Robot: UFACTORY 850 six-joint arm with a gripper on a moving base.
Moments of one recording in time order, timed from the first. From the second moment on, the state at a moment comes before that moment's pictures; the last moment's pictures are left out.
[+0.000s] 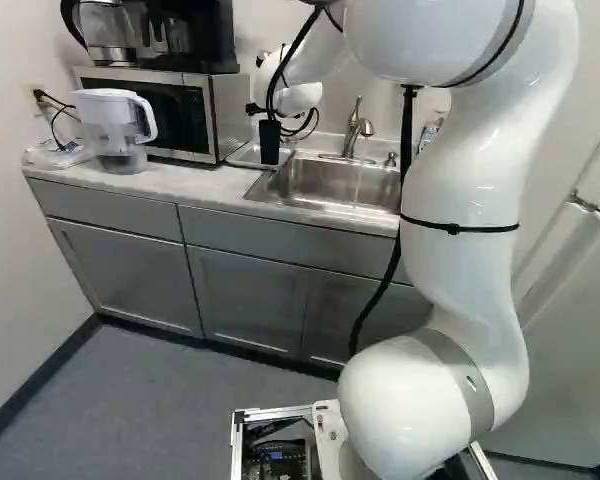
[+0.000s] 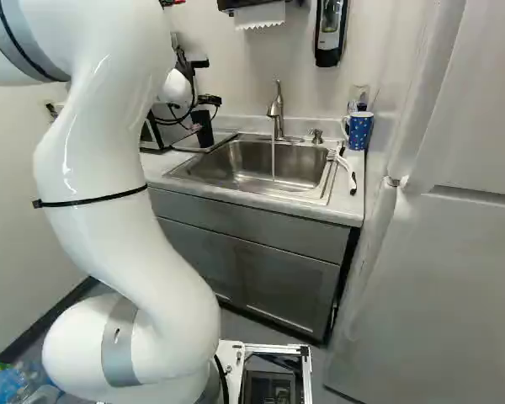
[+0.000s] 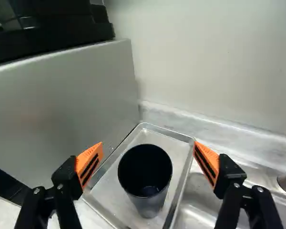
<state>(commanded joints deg) 12.0 -18.6 -76.4 3.9 15.8 -1.2</state>
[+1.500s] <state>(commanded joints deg) 4.0 -7.3 -69.3 3.9 15.8 -1.2</state>
